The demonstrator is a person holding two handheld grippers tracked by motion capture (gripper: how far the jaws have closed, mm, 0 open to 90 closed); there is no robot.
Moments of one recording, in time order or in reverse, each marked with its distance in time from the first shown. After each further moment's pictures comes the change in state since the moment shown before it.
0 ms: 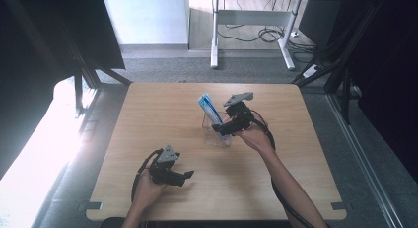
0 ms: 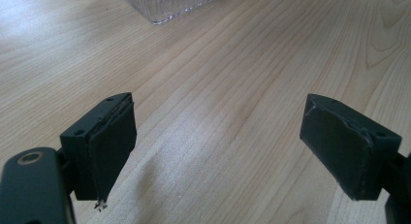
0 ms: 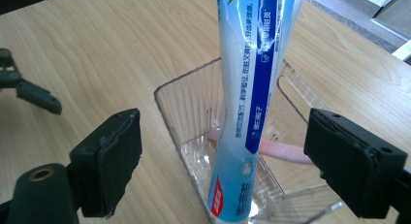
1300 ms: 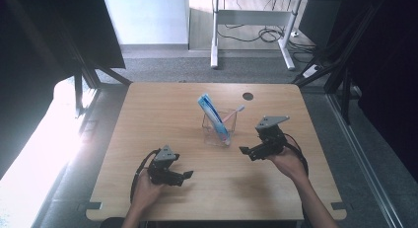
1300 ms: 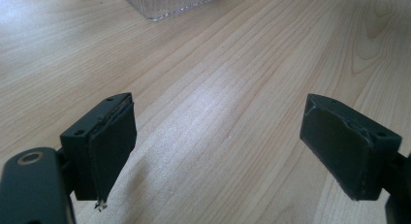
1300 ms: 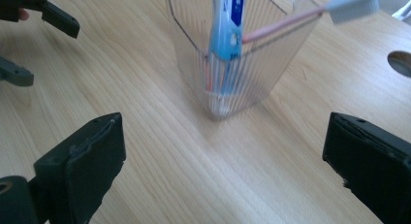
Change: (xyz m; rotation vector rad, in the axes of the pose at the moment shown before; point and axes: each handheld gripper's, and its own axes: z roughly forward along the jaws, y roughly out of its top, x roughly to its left) left arm 0.004 -0.004 -0.001 -0.021 -0.049 -0.058; right arm 0.007 -0.083 -0.074 0.004 -0.044 0.029
